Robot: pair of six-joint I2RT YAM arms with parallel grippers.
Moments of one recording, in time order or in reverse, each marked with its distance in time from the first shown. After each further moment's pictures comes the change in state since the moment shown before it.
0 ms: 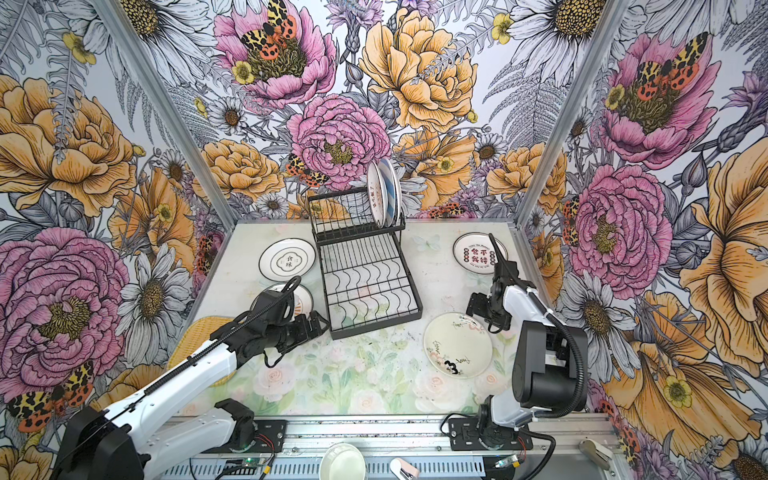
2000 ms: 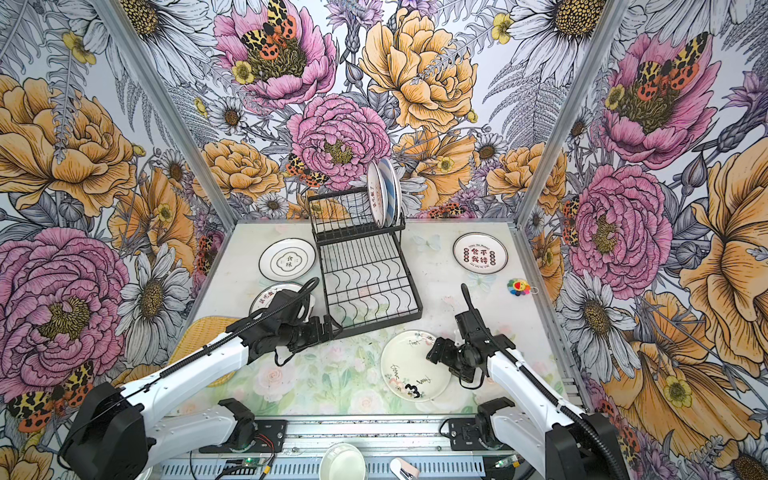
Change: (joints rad) left arm -0.100 0.107 0.030 0.057 0.035 0.031; right arm 0.482 -0.510 -0.463 0.026 -0.188 0.469
